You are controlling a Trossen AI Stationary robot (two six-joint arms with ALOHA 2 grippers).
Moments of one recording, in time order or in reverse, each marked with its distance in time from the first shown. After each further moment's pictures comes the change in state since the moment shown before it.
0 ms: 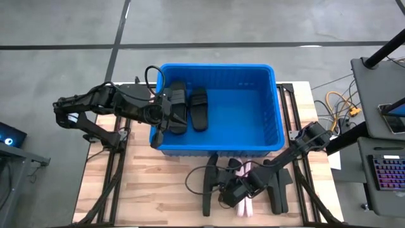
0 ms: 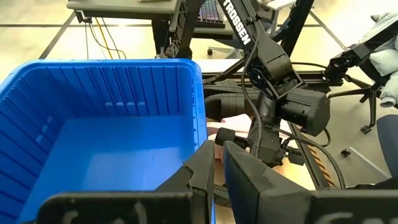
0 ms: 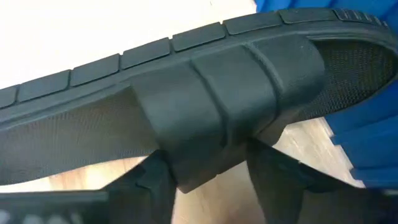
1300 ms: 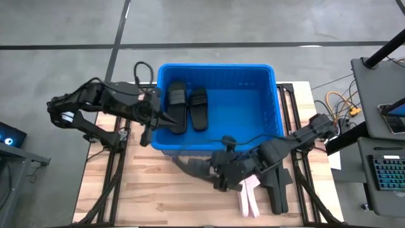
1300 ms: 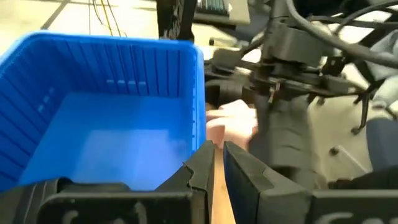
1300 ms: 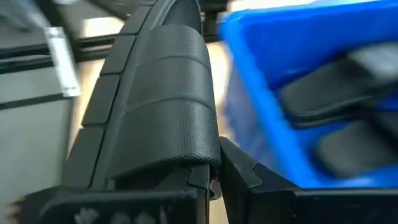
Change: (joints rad) left arm -0.003 -0.069 -0.001 -0.106 0.000 -0.088; right arm -0.103 -0.133 0.516 -0.320 0.002 -0.342
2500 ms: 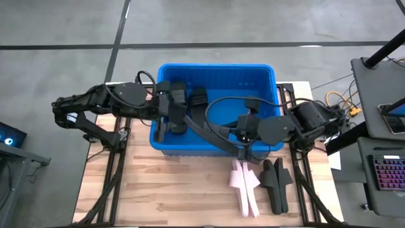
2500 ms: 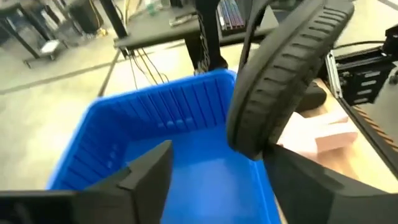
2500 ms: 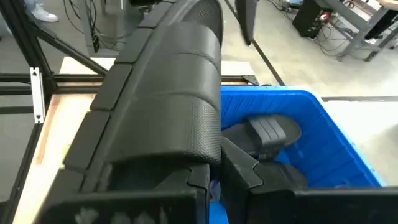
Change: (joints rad) left arm 0.001 0.057 -0.012 0.164 -0.152 0.342; right arm -0.067 -0.041 0.536 -0.419 0.042 -0.289
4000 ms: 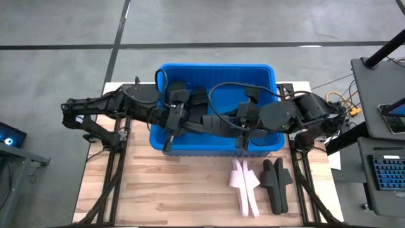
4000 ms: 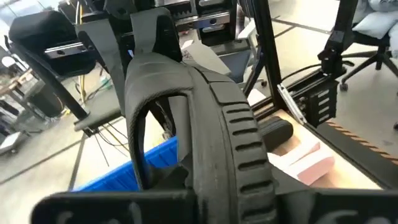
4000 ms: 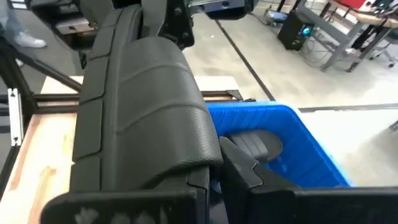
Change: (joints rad) left arm 0.001 0.091 -0.001 0.251 0.239 0.233; right arm -0.068 -0.020 0.000 0.071 -0.006 -0.070
